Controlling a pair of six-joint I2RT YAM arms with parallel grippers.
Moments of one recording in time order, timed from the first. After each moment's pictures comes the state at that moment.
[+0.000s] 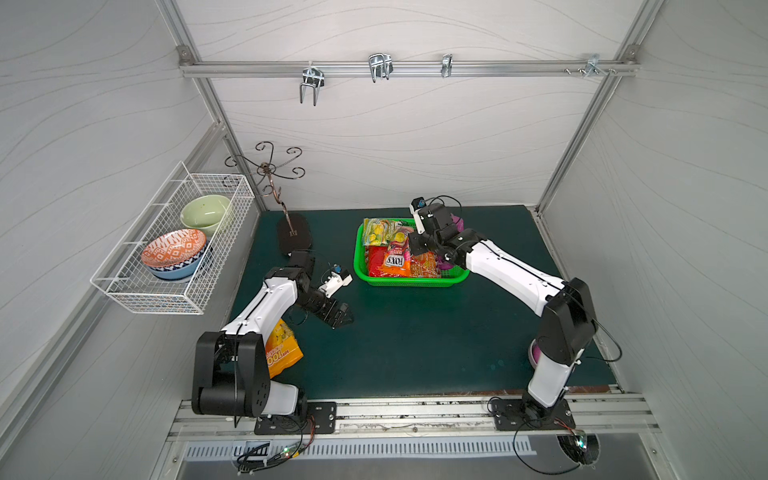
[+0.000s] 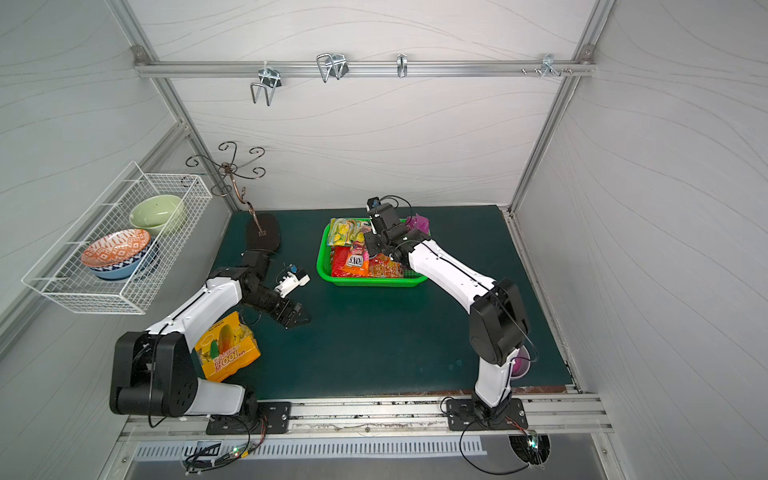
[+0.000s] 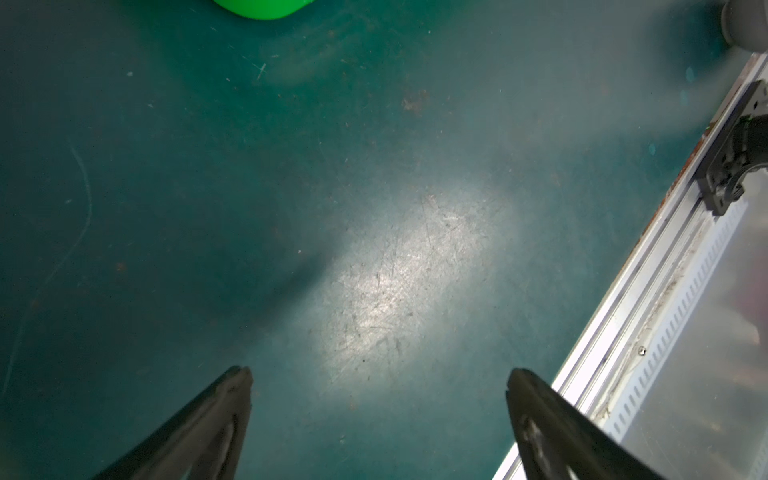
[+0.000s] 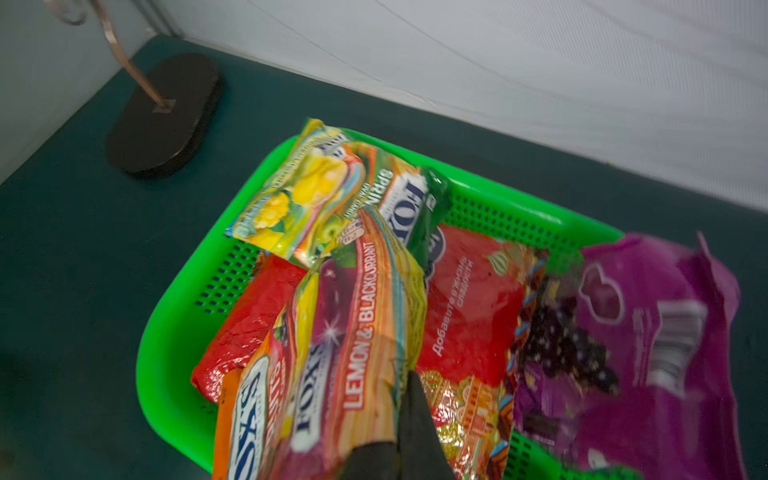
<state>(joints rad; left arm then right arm) -0.03 1.41 0.92 -0.95 0.56 0.55 0.72 1.82 1.59 -0.48 0.20 0.29</state>
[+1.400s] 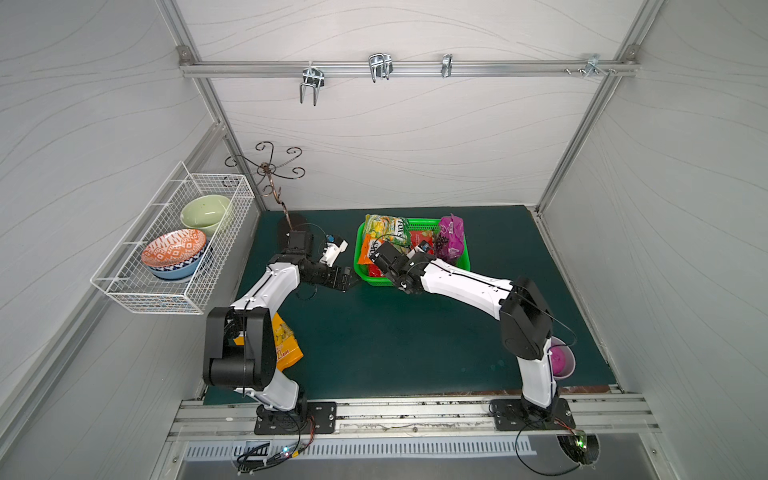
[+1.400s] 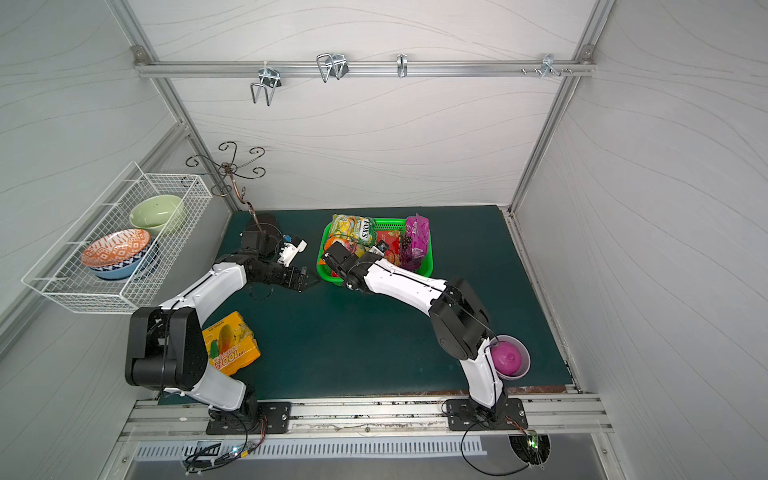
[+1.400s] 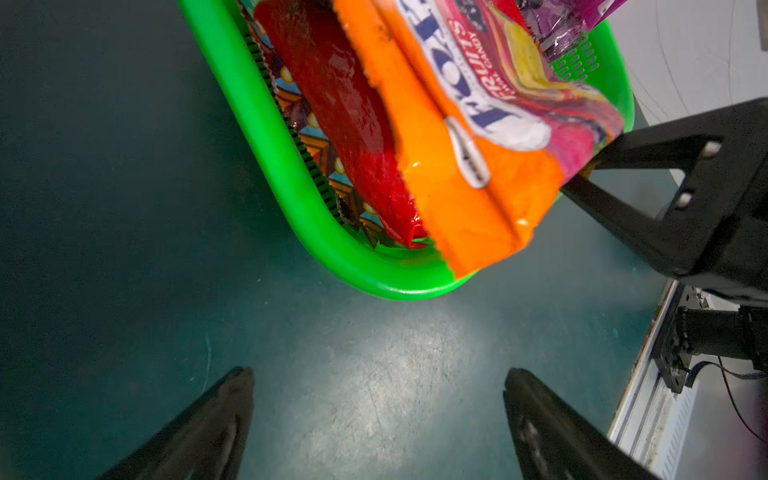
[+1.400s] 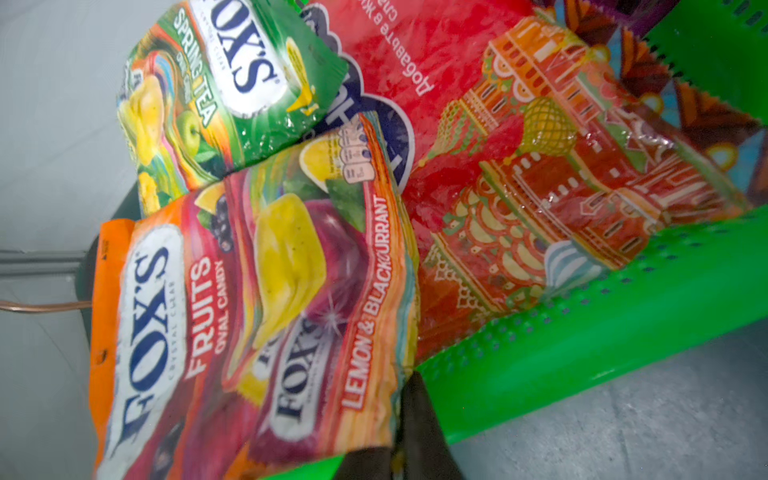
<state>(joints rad) -0.01 1.56 1.05 -0.60 0.68 0.23 0.99 2.00 1.66 -0.71 0.48 1.42</state>
